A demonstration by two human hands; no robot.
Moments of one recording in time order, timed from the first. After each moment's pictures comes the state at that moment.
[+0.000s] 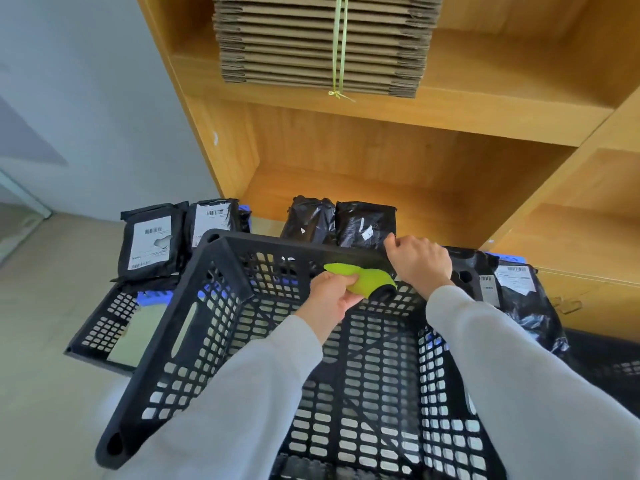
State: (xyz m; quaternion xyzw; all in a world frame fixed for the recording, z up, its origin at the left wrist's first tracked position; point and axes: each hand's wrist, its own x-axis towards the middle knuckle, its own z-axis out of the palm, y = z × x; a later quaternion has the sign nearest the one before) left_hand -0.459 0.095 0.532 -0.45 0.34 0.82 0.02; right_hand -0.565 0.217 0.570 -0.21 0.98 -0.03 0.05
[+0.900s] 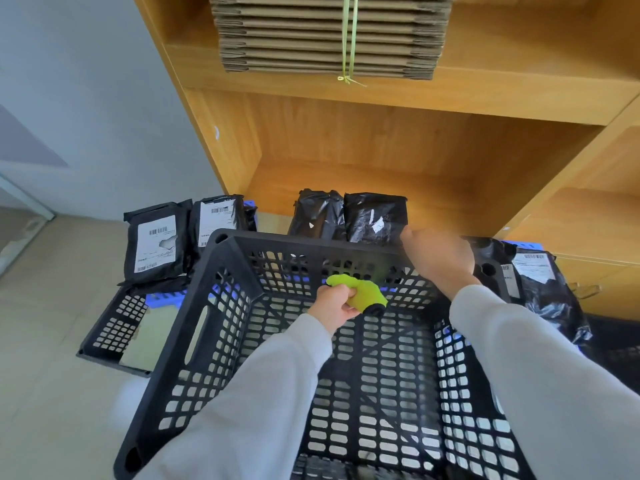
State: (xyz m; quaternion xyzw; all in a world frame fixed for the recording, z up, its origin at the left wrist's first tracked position) left_hand -0.454 0.071 0.476 -0.51 0.40 0.76 0.08; right_hand -0.565 0.215 0.570 -0.18 0.98 -0.03 0.06
